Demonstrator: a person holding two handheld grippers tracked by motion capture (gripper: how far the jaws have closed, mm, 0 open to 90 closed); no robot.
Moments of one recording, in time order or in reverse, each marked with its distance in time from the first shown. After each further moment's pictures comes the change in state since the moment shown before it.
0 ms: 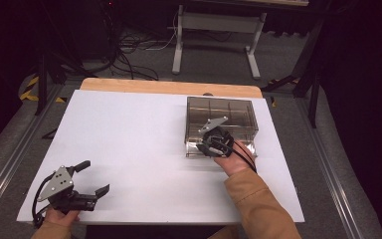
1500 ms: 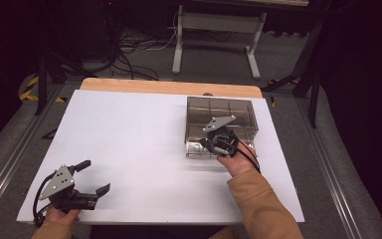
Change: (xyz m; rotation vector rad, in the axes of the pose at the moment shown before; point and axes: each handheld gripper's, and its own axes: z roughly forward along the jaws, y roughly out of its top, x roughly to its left) left arm 0.002 0.001 0.003 0.005 -0.001 -0.009; right arm 0.001 0.001 -0.025 -0.079 0.027 -0.010
